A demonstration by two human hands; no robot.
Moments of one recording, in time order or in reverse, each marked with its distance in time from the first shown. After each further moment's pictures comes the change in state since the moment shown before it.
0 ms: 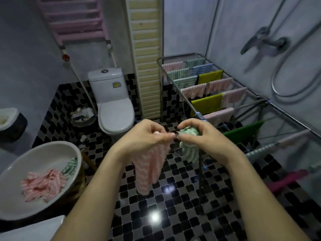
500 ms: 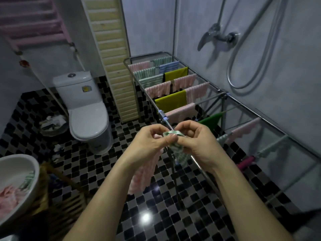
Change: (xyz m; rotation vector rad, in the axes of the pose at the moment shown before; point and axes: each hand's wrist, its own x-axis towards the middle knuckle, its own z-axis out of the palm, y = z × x) left_hand 0.058 0.049 0.142 -0.322 0.039 0.070; right_hand -0.067 0.050 -0.091 0.380 0.244 -0.061
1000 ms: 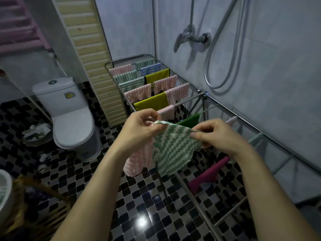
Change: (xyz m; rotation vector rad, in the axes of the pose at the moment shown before) left_hand 0.055 0.038 0.065 0.196 0.078 0.186; right_hand -0.010 -0.030 -0.147 -0.484 0.015 0.090
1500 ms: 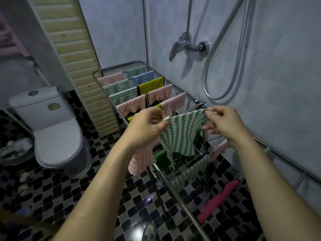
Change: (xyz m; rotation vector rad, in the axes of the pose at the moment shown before) left_hand 0.104 -0.017 -0.015 0.203 -0.083 0.054; right_hand 0.110 0.001 -0.030 0.132 0.465 0.088
